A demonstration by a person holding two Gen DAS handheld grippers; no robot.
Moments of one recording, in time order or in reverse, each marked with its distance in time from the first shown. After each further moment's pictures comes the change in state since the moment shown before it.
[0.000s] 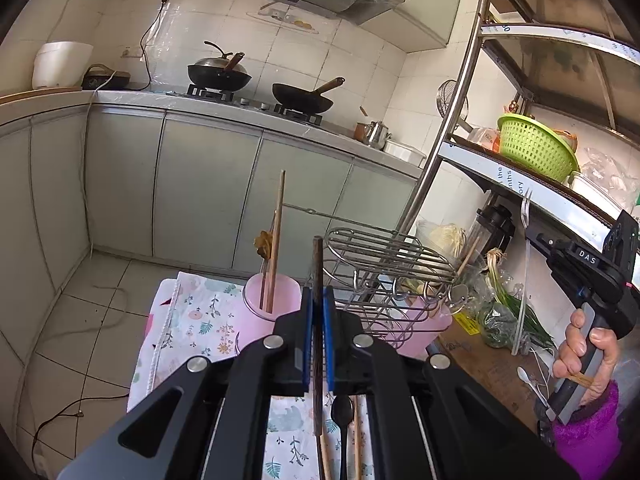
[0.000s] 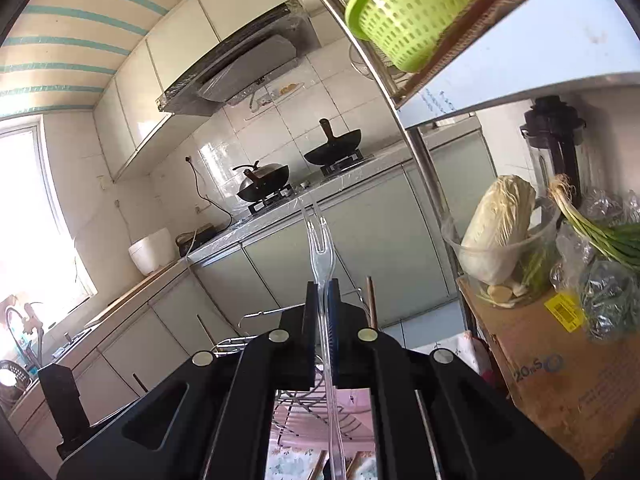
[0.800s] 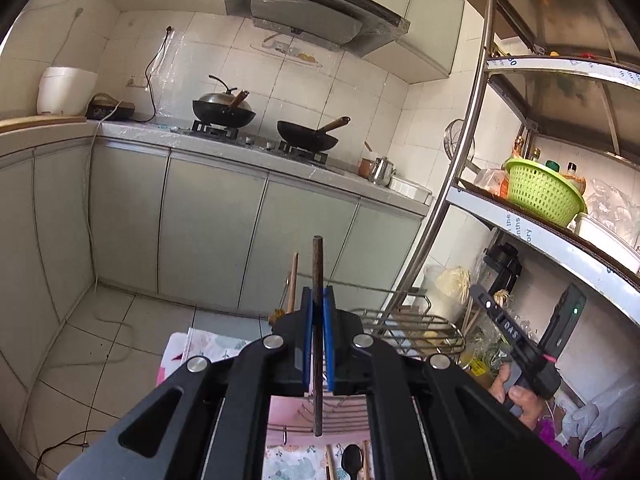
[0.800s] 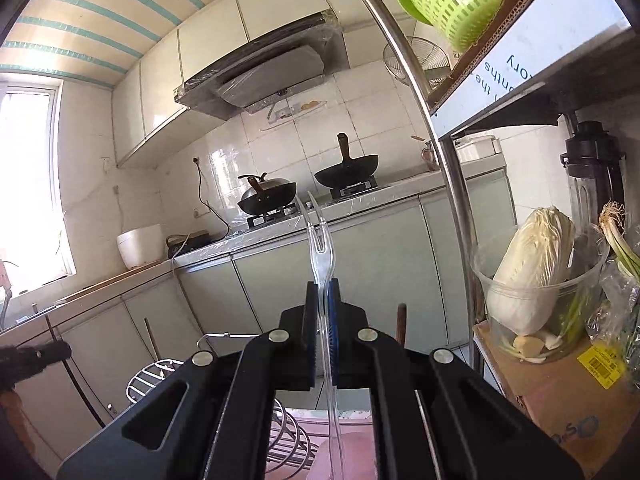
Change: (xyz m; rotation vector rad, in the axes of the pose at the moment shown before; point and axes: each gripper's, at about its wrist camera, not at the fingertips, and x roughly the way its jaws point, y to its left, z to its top) left arm -0.002 0.006 0.058 0.016 -0.134 0.024; right arm 0.084 -0.003 -0.035 -0.133 -0.118 0.004
